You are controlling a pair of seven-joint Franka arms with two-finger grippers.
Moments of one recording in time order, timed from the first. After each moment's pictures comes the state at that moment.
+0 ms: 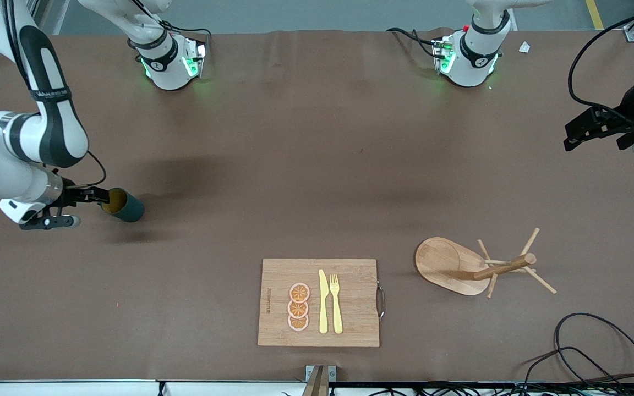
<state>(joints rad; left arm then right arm) 0.04 0.04 -0.14 -1.45 0.02 1.51 -0.09 -0.07 0.25 -0.10 -2.02 -0.03 2.14 -0.24</state>
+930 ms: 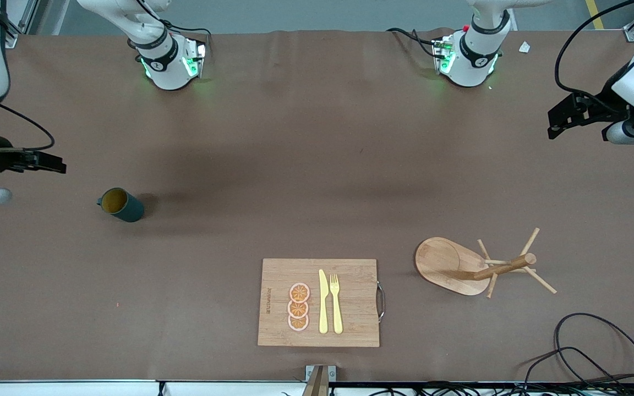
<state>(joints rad) 0.04 0.02 -0.19 -1.45 0.02 1.47 -0.08 -0.02 0.12 -0.11 -1.63 -0.02 1.54 -0.08</state>
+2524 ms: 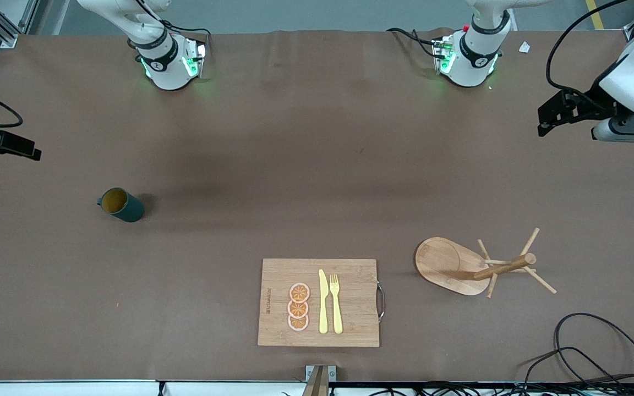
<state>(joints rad) 0.05 0.02 -0.22 -1.44 0.01 1.46 -0.09 -0.03 0.12 -0.07 -1.43 0.00 1.39 -0.01</state>
